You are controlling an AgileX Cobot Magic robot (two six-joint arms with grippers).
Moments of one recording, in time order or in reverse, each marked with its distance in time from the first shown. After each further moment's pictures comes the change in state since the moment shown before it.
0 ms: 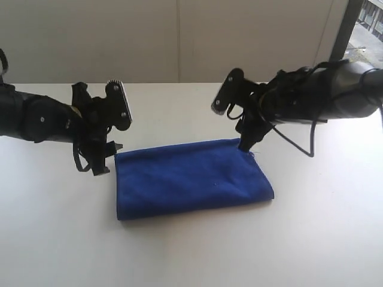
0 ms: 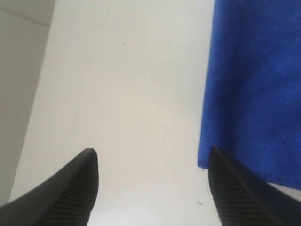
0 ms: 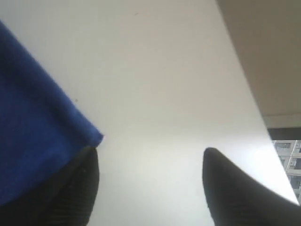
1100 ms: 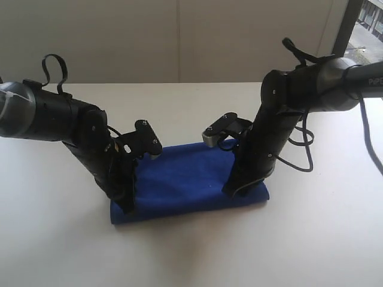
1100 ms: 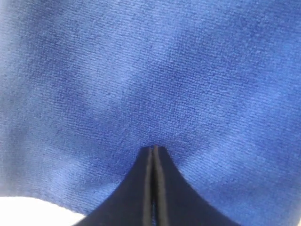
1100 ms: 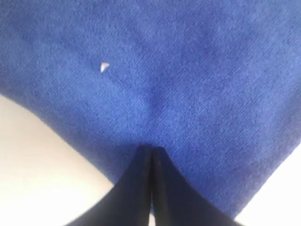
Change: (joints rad) left arm -0.134 0.155 -0.136 0.030 0.490 -0.413; right arm -0.011 0.093 -0.113 1.403 0.604 -1.033
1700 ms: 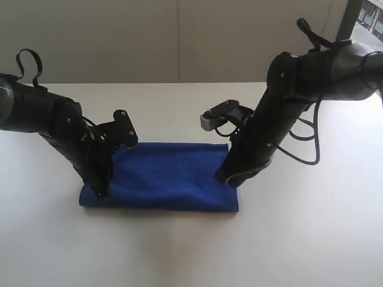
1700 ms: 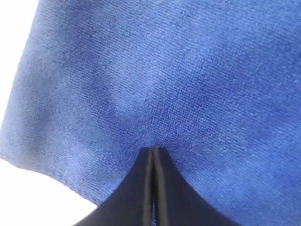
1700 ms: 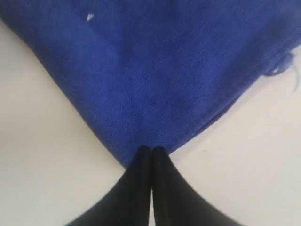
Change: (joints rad) left arm 0.121 0.007 -0.002 0.063 -0.076 0.125; right arm 0.000 -0.074 0.000 0.102 0.047 0.024
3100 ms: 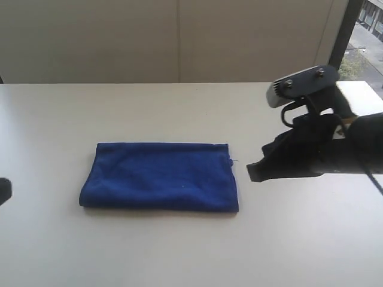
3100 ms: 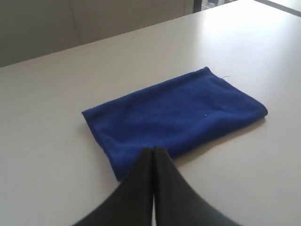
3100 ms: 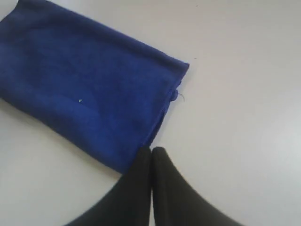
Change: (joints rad) left arm 0.000 -1.451 0.902 -0.626 -0.239 -0.120; right arm 0.048 -0.660 0.604 -0.081 -0.619 0.332
